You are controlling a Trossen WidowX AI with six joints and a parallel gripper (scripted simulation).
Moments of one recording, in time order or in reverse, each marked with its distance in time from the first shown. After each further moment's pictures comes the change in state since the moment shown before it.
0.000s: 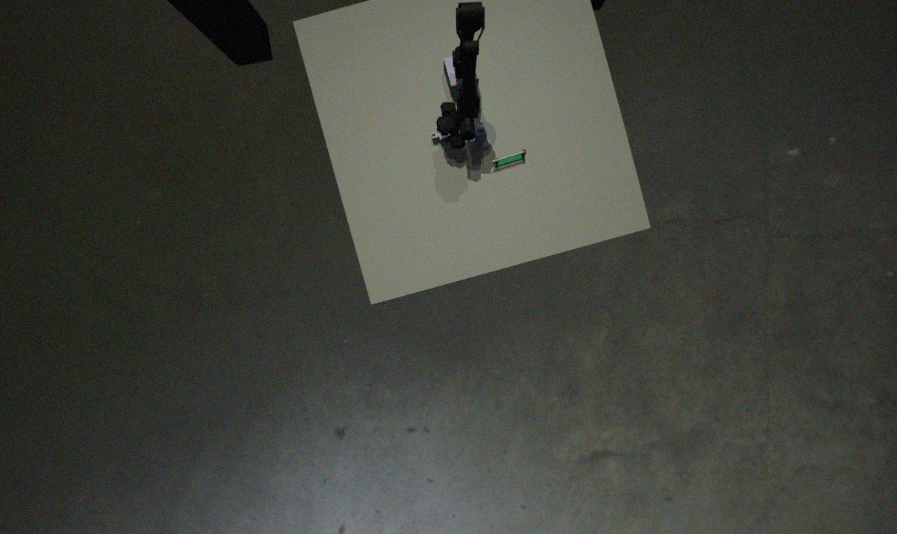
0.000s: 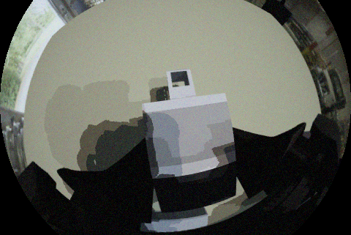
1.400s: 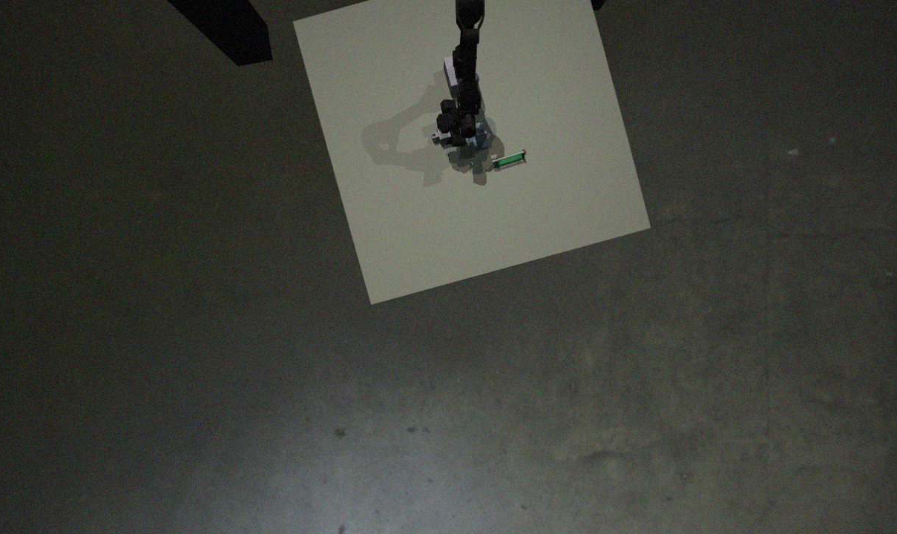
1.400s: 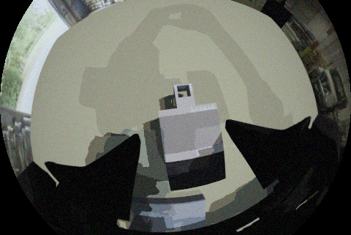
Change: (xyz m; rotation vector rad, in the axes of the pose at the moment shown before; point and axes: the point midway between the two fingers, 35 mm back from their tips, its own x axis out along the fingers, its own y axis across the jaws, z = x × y) arm -0.026 0.006 0.015 0.005 -0.001 0.014
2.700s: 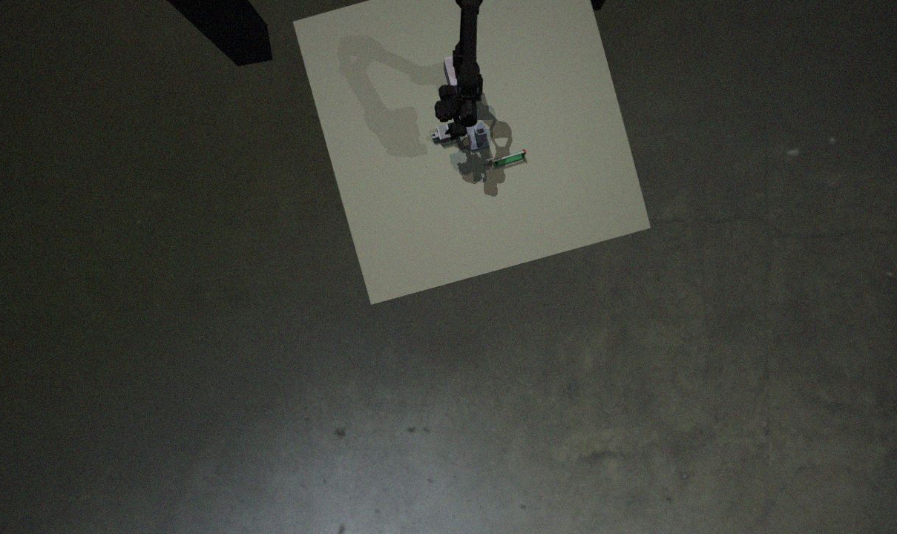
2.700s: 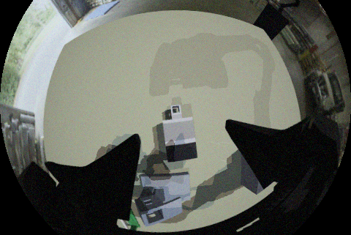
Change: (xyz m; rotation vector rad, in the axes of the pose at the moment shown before) arm -0.082 -0.002 0.051 -0.027 0.008 -0.016
